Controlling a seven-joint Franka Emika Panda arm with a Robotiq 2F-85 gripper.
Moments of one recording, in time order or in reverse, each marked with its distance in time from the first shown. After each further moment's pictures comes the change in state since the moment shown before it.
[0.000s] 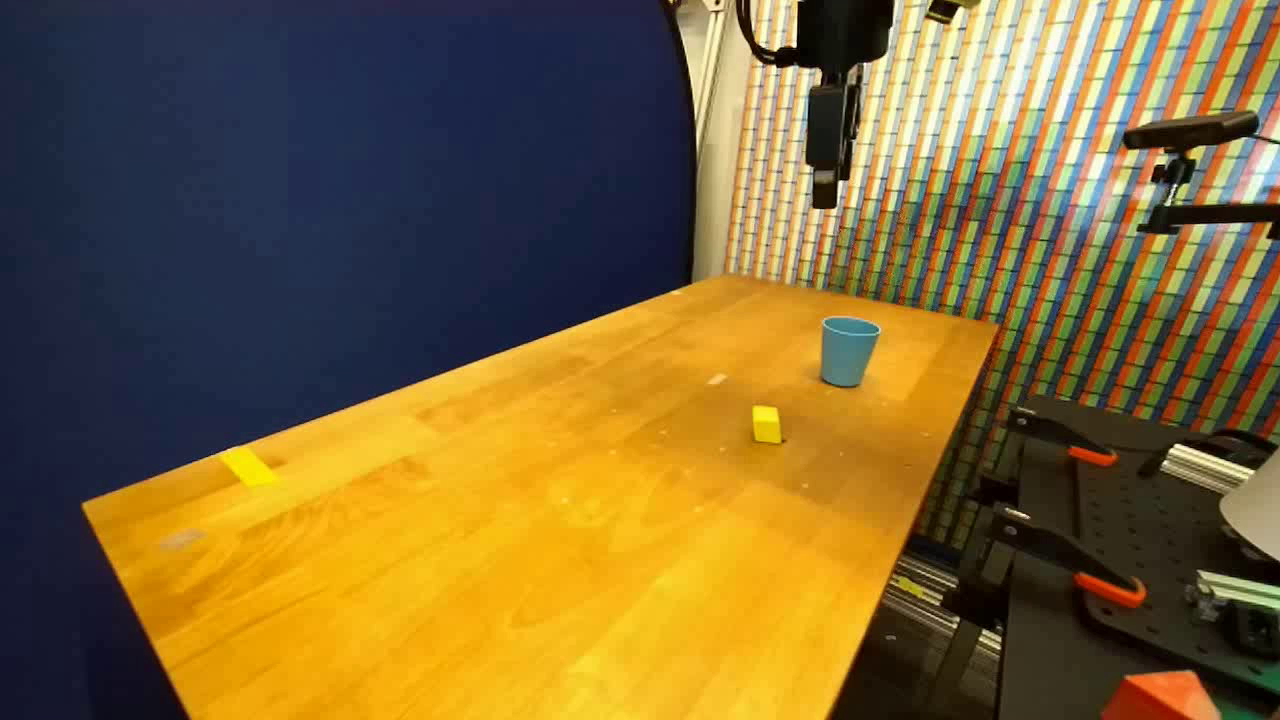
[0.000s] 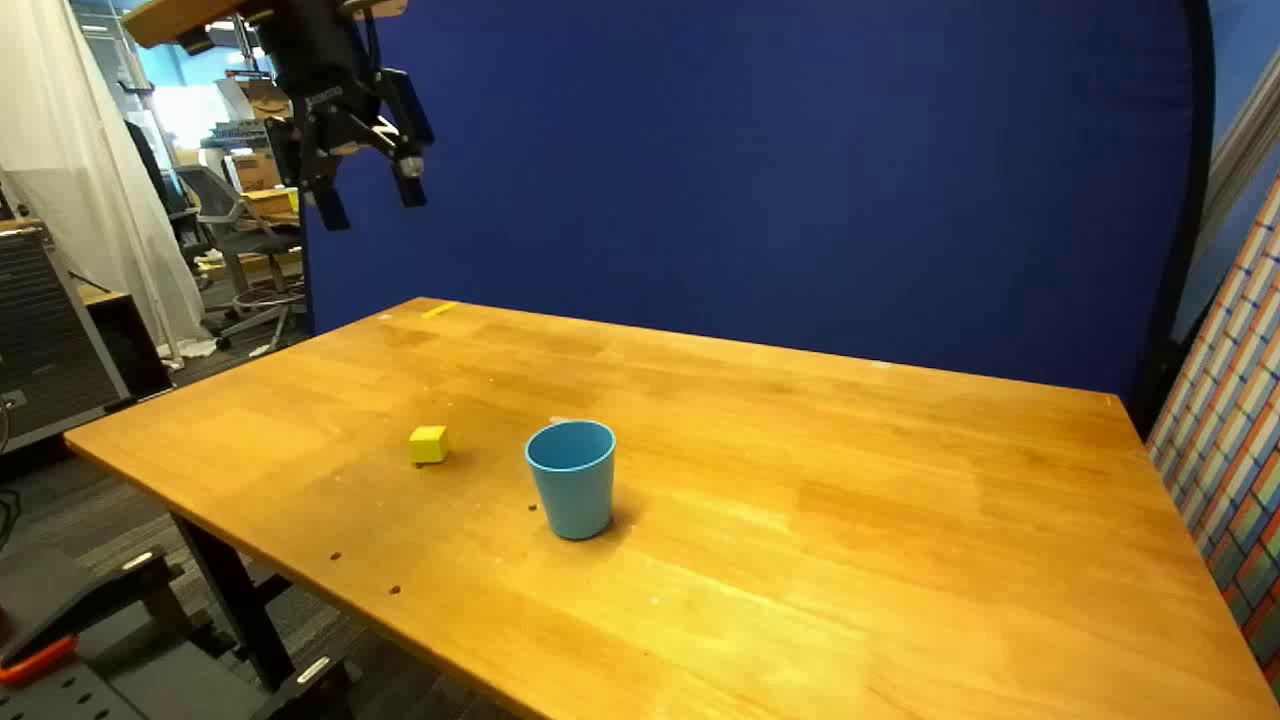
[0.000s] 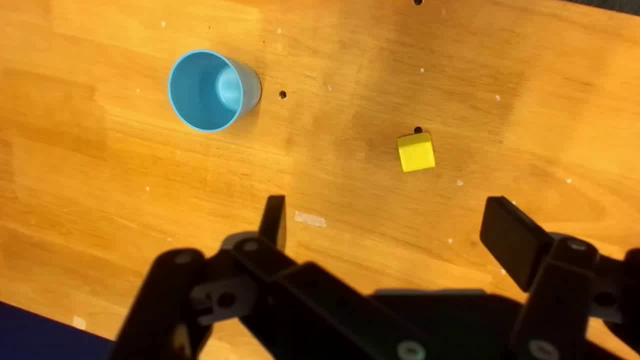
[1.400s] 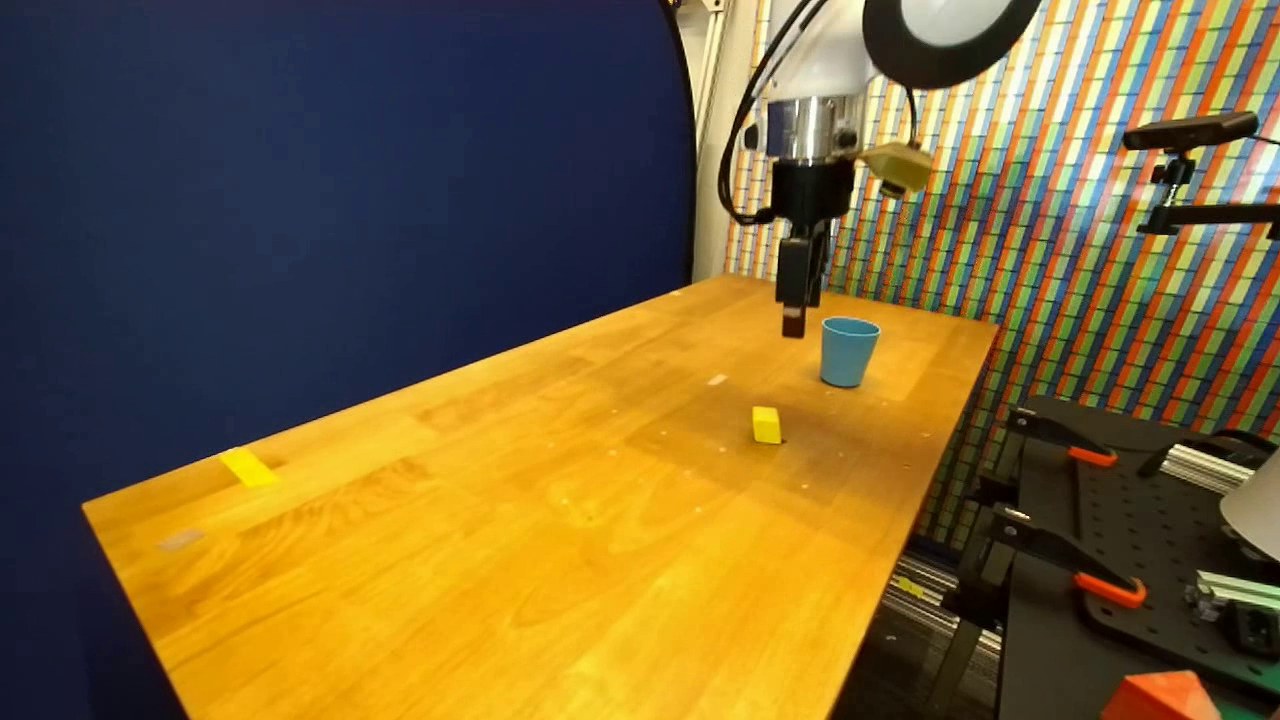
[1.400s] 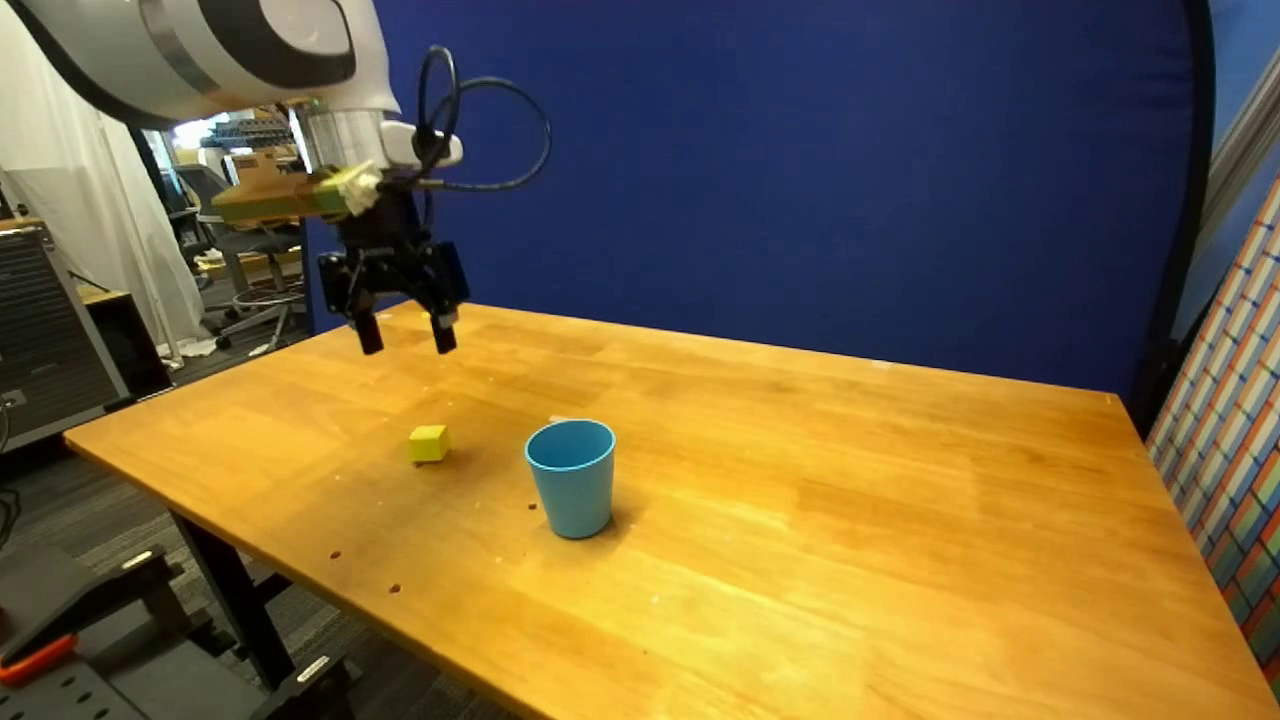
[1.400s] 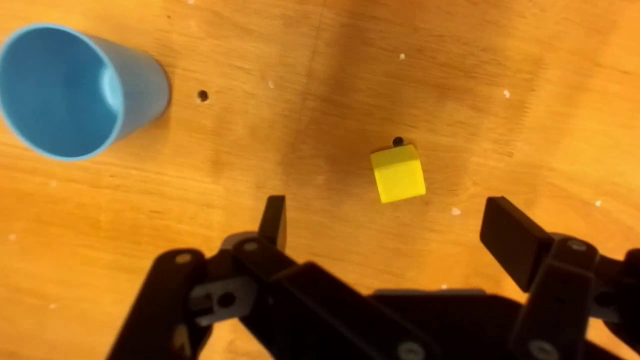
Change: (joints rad) arm 0.003 0.277 -0.049 -0.097 0.053 0.380 -0.026
